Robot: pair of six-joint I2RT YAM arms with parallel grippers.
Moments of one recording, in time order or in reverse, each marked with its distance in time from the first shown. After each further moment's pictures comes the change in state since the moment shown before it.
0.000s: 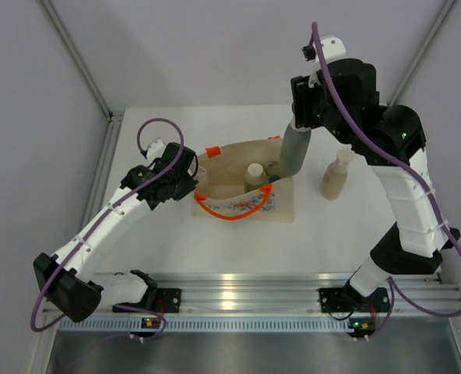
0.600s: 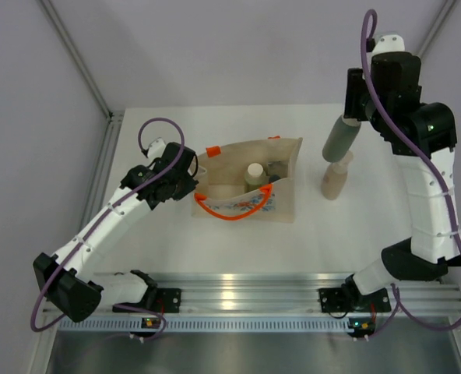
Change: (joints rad) left arm 0.000 0.000 0.002 0.000 0.008 0.023; right arm -0.374 -0.097 -0.156 0.011 -0.034 -0.003
